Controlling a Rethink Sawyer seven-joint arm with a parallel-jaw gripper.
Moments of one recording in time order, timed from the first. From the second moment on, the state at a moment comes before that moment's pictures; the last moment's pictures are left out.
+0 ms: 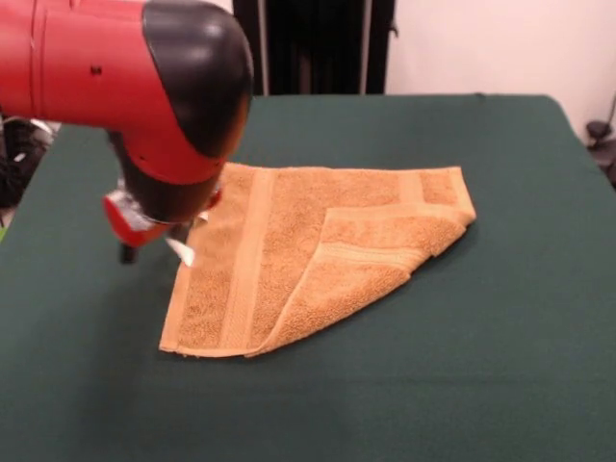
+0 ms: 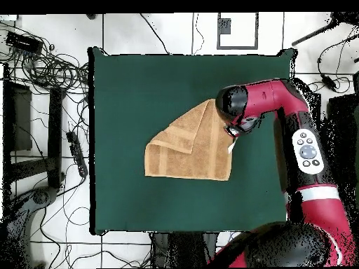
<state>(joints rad) -0.62 -0.31 0.66 1.07 -1.07 1.40 1.14</state>
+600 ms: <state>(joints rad) -0.61 -0.36 0.62 1.01 -1.00 1.45 1.07</state>
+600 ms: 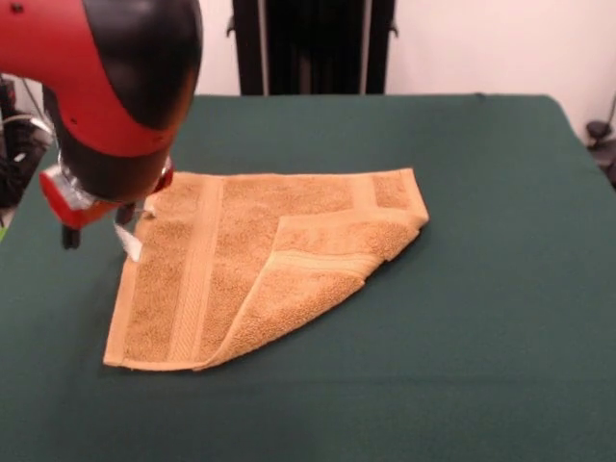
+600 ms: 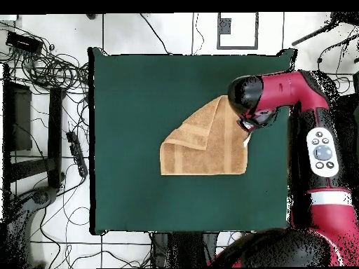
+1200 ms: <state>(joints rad) -0.61 -0.40 0.62 0.98 -0.56 1.72 1.07</state>
